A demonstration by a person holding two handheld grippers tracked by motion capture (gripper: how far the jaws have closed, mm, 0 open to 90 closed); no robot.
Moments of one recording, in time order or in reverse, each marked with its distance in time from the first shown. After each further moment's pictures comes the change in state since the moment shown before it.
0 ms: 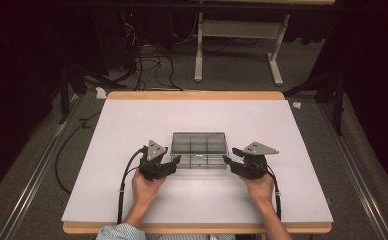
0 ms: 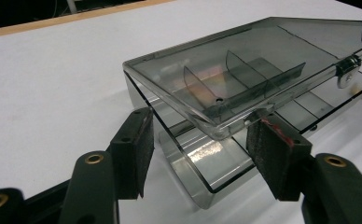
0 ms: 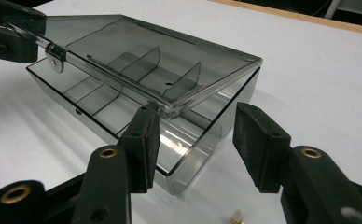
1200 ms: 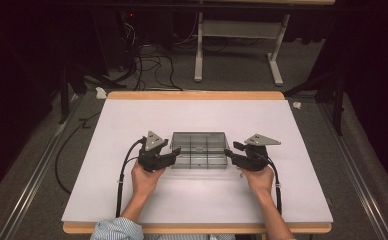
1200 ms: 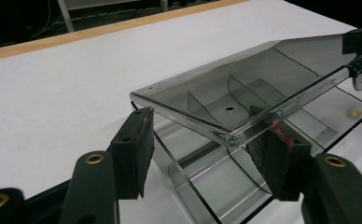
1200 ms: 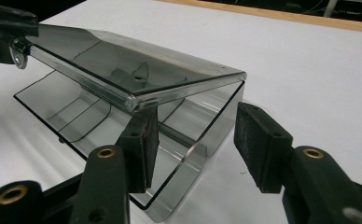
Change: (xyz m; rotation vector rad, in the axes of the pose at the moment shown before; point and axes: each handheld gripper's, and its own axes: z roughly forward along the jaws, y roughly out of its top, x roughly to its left) left arm 0.012 0.021 0.005 -0.018 -0.032 0.009; right arm -0.017 0.012 0.009 -0.005 0.014 0.073
